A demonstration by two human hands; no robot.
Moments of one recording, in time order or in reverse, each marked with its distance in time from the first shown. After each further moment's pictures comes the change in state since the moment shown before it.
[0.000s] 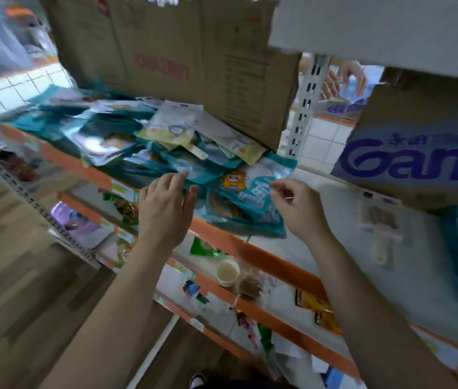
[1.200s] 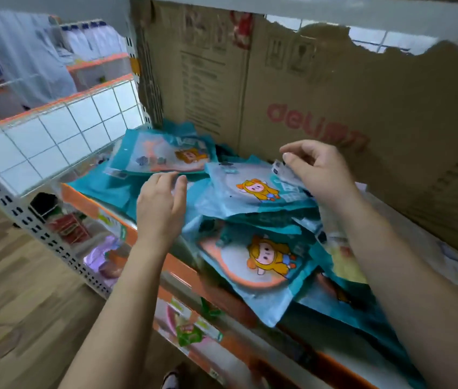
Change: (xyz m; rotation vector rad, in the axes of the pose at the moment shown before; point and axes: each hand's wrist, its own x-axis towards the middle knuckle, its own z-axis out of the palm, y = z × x) left_hand 0.275 -0.385 0.021 -0.263 0.074 -0.218; right_hand 0.321 -0.212 0.285 0.173 -0.050 0.012
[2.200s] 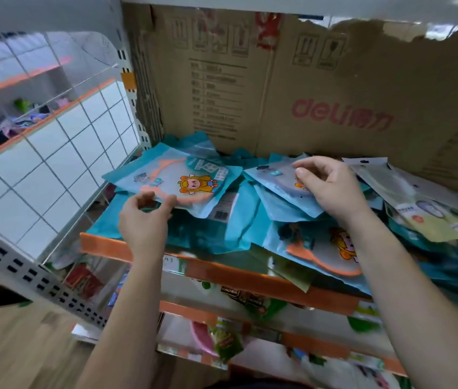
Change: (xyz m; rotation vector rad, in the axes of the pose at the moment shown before) left_hand 0.079 -0.129 -0.046 -0.450 -0.066 -0.467; right_hand -0.030 -0.047 0.116 -0.089 0.268 0.148
